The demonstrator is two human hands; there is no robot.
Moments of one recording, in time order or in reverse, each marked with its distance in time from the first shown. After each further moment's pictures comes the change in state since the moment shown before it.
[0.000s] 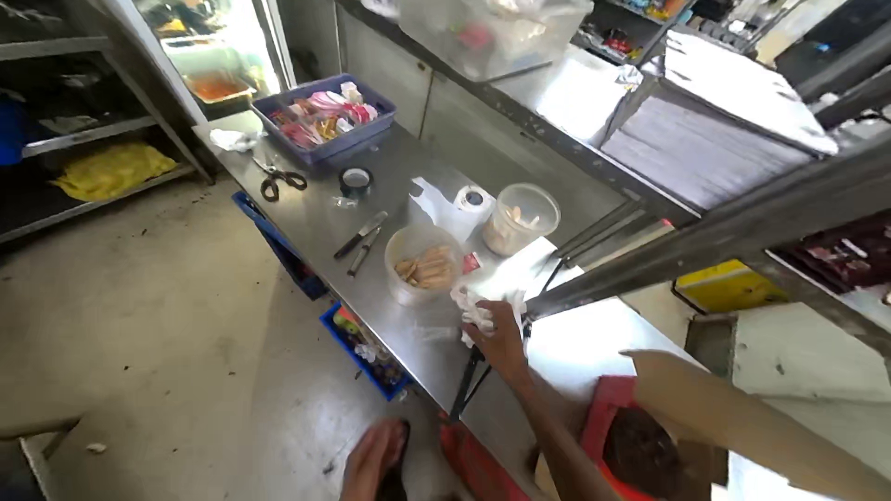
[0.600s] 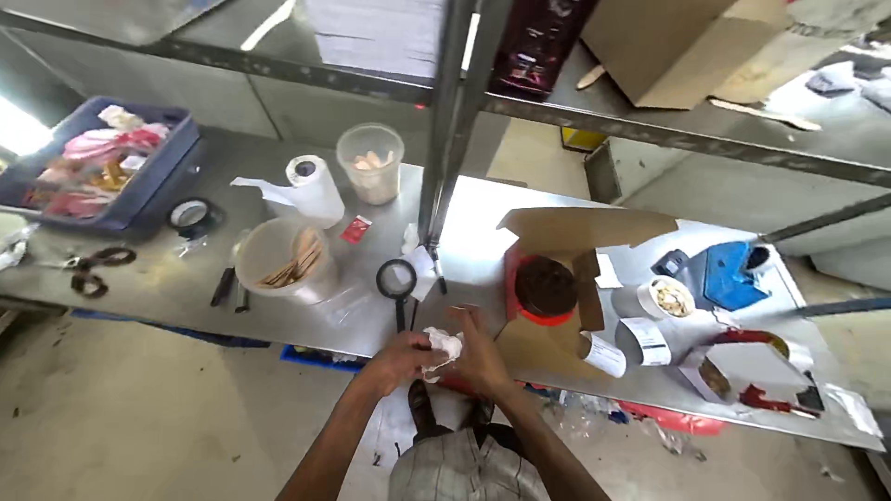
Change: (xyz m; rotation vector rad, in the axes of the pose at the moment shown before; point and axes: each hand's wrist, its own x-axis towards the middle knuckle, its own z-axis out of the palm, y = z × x) left_hand 0.058 0.069 0.183 0.677 -0.911 -0.430; right_hand -0.195 0.011 -0.068 0.182 0.090 0.438
